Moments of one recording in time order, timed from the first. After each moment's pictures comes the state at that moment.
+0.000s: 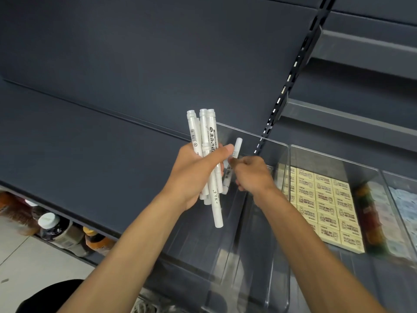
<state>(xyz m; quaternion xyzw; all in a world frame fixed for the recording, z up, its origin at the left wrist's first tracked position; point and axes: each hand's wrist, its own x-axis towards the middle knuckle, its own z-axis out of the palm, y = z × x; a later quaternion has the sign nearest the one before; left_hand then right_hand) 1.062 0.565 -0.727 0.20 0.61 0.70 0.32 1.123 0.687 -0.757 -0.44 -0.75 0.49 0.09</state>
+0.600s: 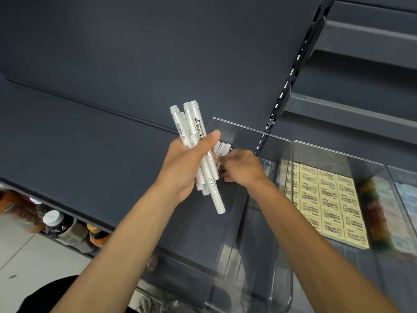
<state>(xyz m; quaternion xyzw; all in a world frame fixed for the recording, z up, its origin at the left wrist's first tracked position) 1.045 0.560 -0.731 0.15 0.59 0.73 0.31 1.105 0.683 -0.762 -0.40 -0.77 0.50 0.08</state>
